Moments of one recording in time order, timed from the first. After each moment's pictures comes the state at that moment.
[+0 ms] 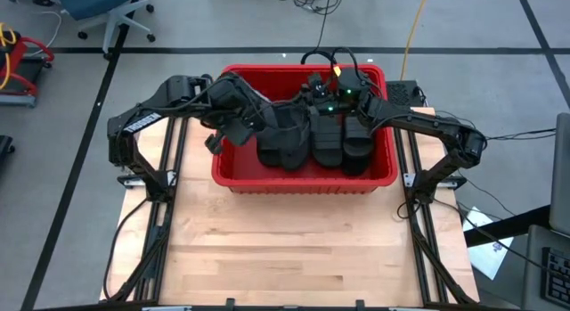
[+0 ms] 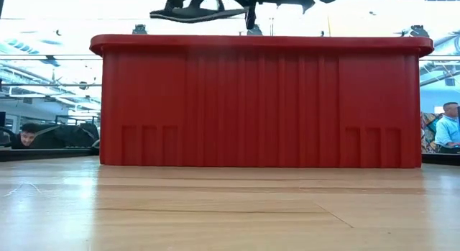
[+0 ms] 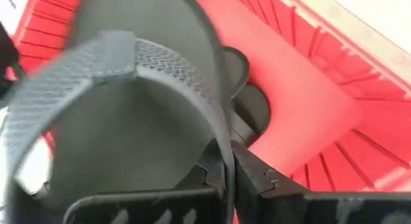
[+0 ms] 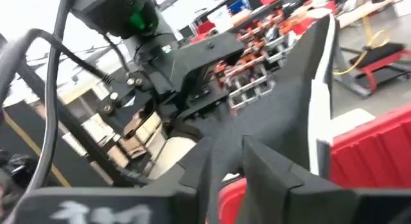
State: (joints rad) left arm 0.25 1.63 2.07 -1.48 -0.01 1.10; right arm -0.43 1.56 1.35 0.27 -0.57 0.56
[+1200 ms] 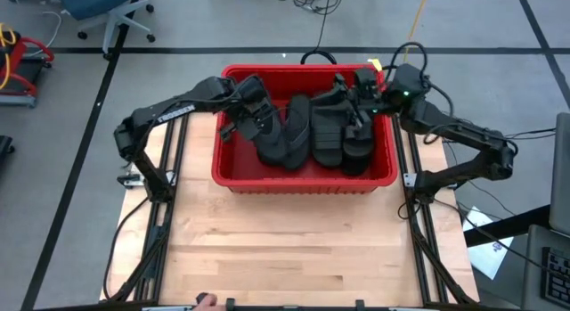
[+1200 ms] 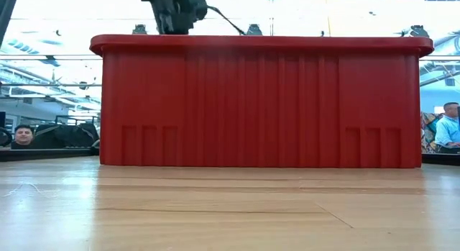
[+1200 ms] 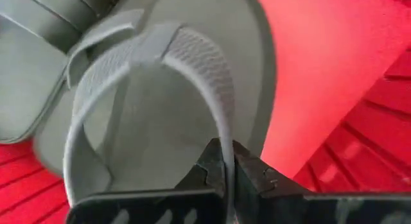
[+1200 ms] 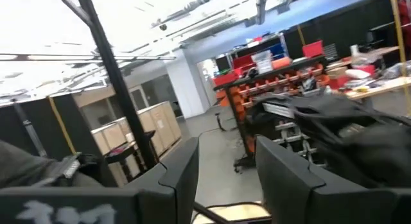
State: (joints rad) left arm 0.49 1.69 1.67 -1.19 0.09 1.53; right arm -0.36 1.26 1.36 0.17 -0.55 0.47
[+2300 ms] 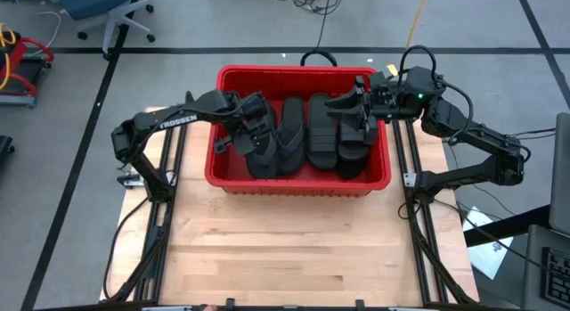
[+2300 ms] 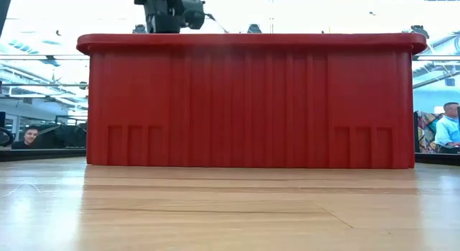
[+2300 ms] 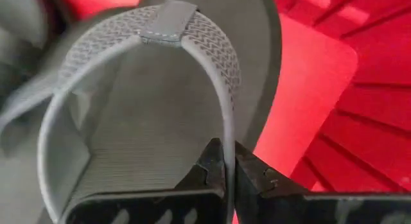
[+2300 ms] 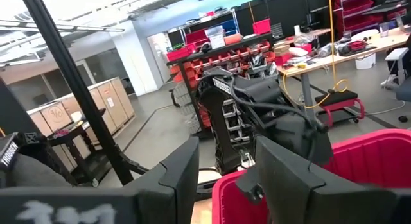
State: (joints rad) left arm 0.43 1.66 1.53 -1.22 0.15 1.56; right arm -0.35 1.14 1.36 -0.17 -0.39 0.33
